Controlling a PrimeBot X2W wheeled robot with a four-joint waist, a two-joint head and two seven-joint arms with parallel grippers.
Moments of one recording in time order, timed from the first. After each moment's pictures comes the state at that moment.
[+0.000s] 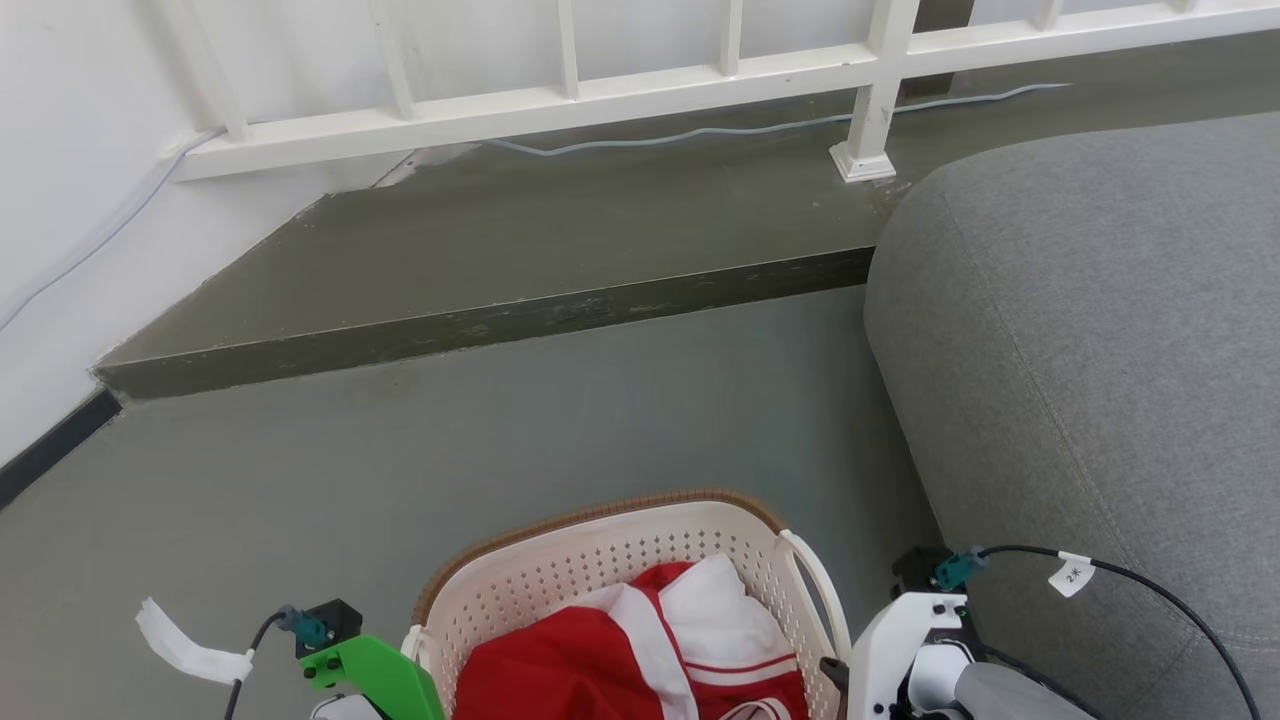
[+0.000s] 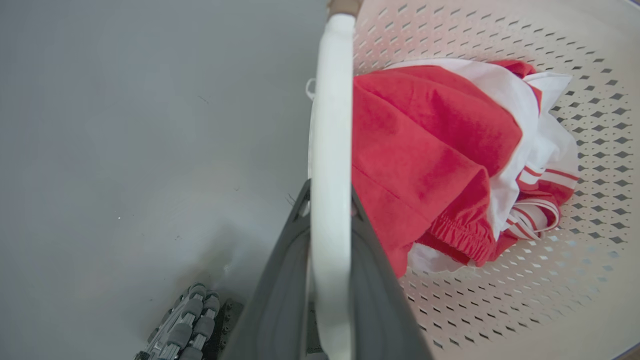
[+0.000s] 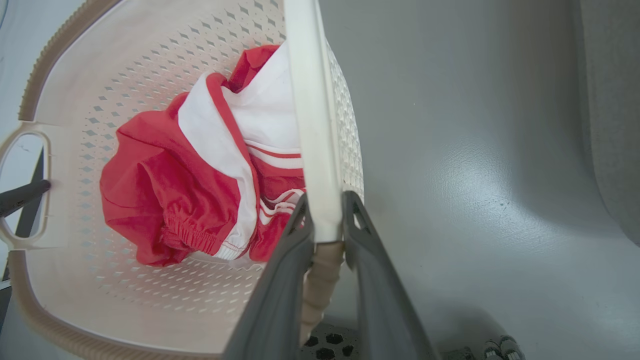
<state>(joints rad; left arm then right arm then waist) -0.43 -0.02 -0.39 1.29 -0.75 -0.12 0.21 -0.38 -0.01 0.76 1.16 0.87 0.10 0.13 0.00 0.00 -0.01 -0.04</state>
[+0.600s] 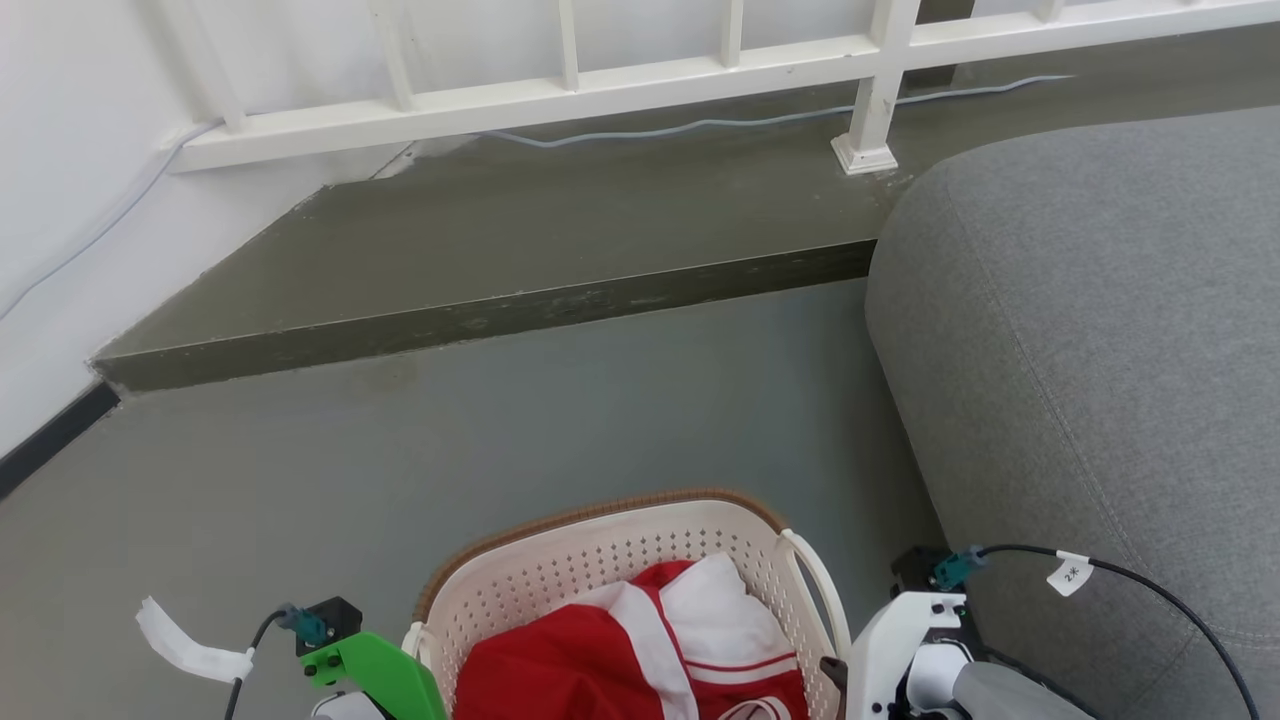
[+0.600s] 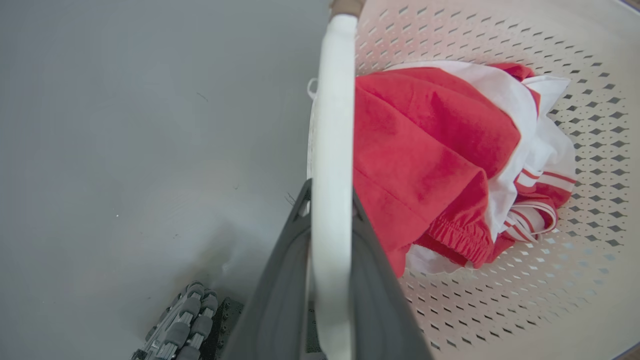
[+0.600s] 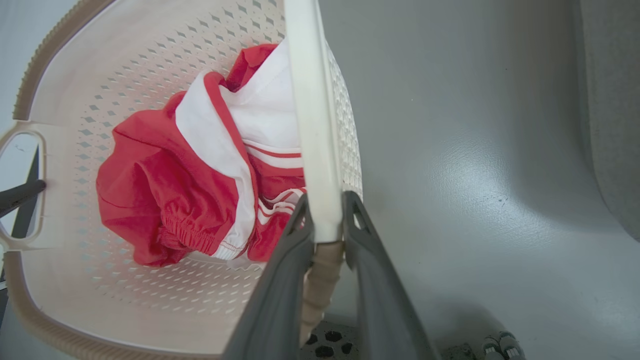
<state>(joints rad) -0.43 -0.02 -0.41 1.27 -0.78 -0.11 0.21 -0.38 -0.01 0.78 1.16 0.88 0.09 0.13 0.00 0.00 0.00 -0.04</state>
